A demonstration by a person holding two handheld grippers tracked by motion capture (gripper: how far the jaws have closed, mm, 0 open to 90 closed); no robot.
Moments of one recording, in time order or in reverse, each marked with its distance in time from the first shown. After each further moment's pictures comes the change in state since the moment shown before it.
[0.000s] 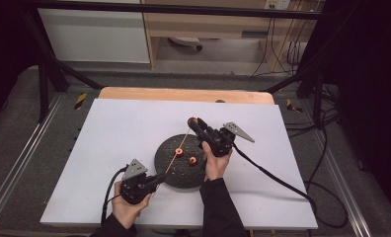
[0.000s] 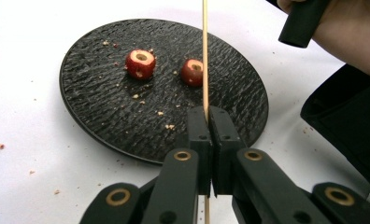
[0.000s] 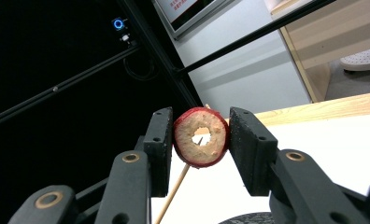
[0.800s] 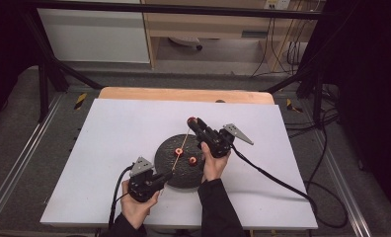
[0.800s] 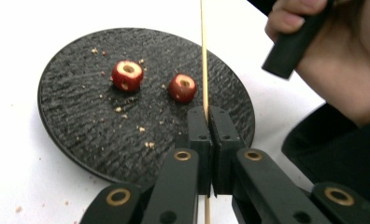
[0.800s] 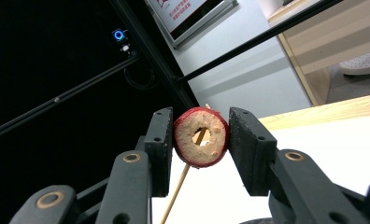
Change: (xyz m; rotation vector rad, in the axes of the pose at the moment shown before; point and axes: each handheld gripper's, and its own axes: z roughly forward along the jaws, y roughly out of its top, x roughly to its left) left arm -0.014 0.013 0.011 -0.020 0.010 -0.083; right arm 0.001 -0.006 0.001 -0.039 0.000 0.025
